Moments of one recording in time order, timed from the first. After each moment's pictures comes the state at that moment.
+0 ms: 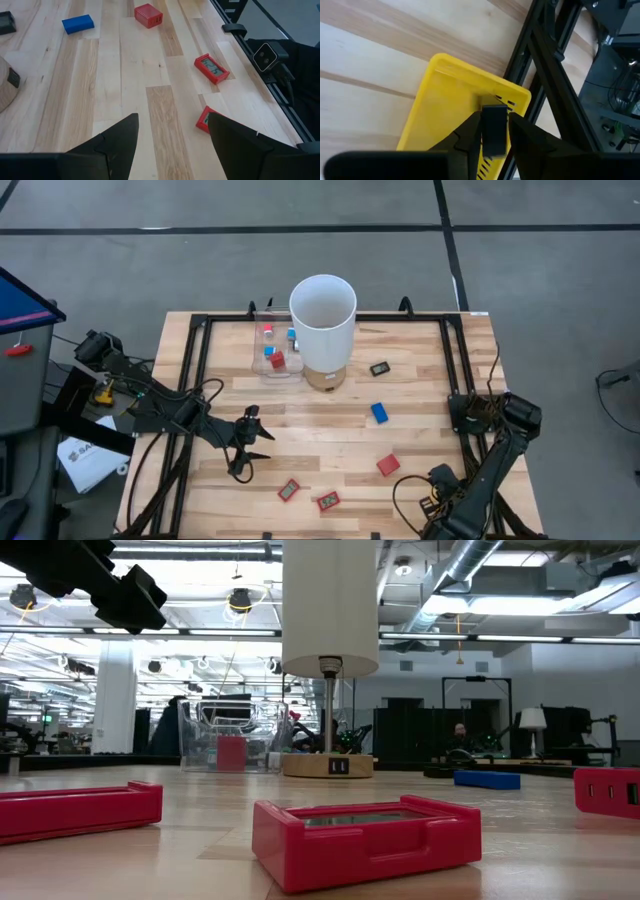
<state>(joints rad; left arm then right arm) -0.55 1.07 0.54 -0.05 -0.30 -0.27 1.03 1.93 1.50 -1.57 -0.21 2.10</state>
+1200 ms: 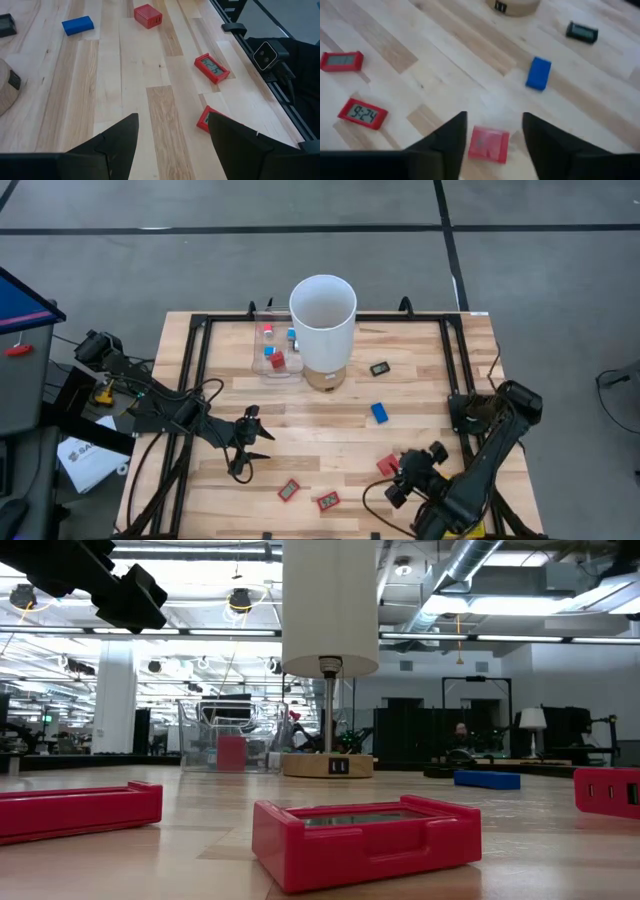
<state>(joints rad) -0.55 1.07 0.54 -0.05 -0.31 -0.26 0.93 1.85 1.57 -1.50 0.75 1.83</state>
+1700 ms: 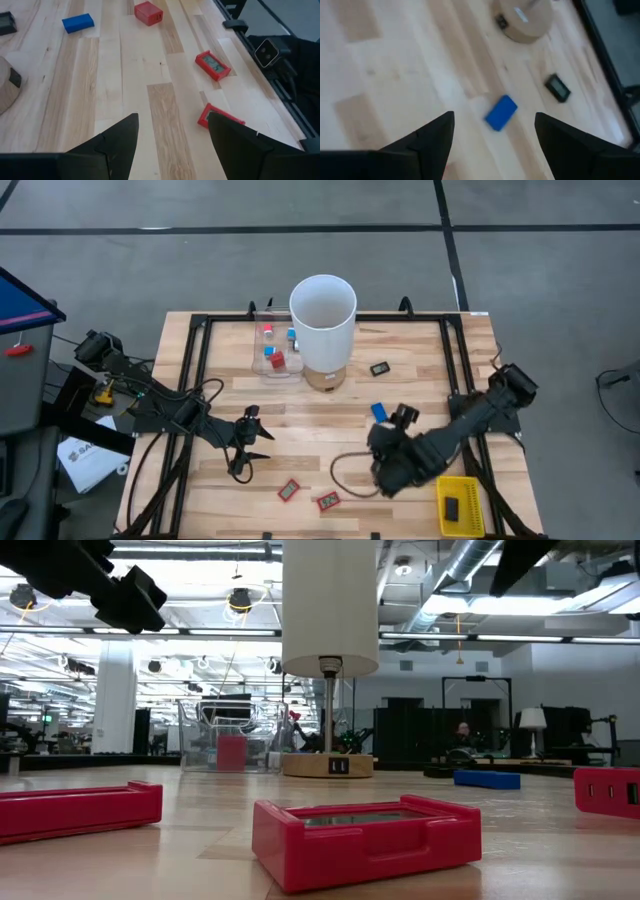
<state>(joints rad) -0.55 1.07 0.54 -0.06 -0.31 -0.26 0.65 1.76 1.55 -1.40 0.65 0.99</state>
